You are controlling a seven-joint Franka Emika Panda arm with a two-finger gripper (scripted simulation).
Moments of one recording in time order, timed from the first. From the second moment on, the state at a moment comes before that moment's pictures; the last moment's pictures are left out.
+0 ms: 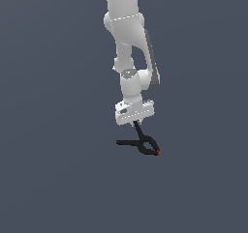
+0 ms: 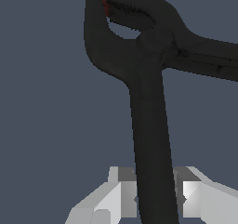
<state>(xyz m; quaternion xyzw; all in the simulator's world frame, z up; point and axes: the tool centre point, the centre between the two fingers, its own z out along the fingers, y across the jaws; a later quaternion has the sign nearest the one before) -0.057 0.067 0.027 -0.98 -0.14 -0.15 0.06</state>
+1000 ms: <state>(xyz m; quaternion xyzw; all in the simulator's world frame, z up) -0.056 0.044 0.165 -0.98 -0.14 -0.15 0.06</state>
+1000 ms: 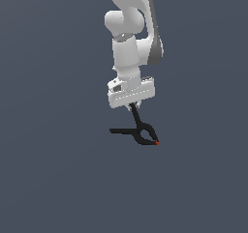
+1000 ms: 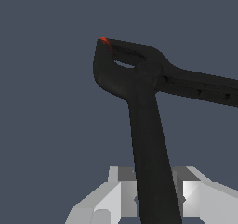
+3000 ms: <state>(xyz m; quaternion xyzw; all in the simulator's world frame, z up) -0.042 0.019 0.360 -0.98 -0.14 -0.15 0.06</state>
